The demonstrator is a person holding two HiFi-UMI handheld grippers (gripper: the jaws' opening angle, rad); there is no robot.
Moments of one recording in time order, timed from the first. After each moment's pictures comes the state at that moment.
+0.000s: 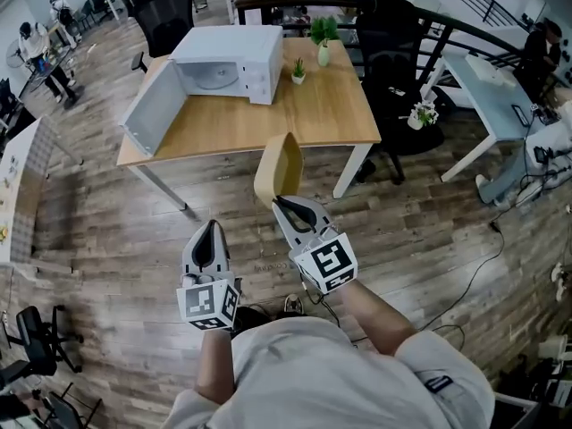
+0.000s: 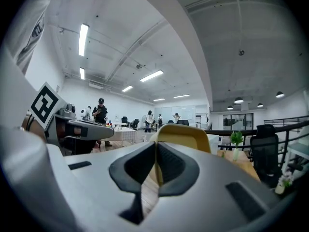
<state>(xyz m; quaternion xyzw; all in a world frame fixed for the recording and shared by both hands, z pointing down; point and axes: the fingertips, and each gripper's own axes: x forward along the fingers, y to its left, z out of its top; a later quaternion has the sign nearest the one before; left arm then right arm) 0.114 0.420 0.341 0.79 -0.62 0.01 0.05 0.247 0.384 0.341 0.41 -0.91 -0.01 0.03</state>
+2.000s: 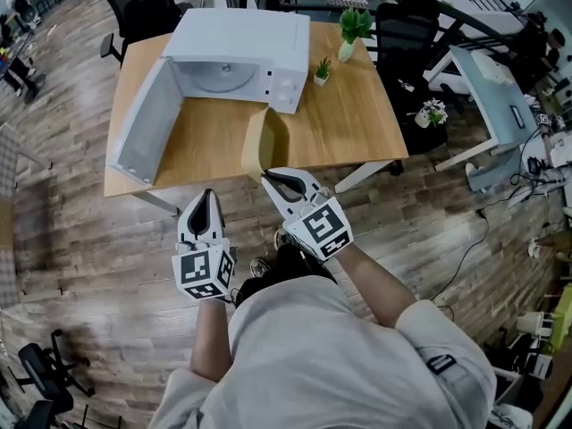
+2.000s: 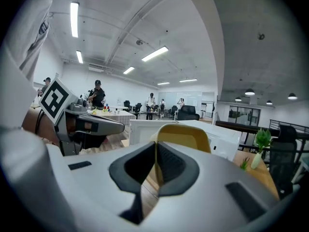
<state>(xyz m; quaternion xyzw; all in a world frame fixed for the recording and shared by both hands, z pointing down) -0.025 0.143 0.397 0.81 -0.58 0.02 0.12 0.089 0.127 0.392 0.38 -0.92 0.01 0.13</state>
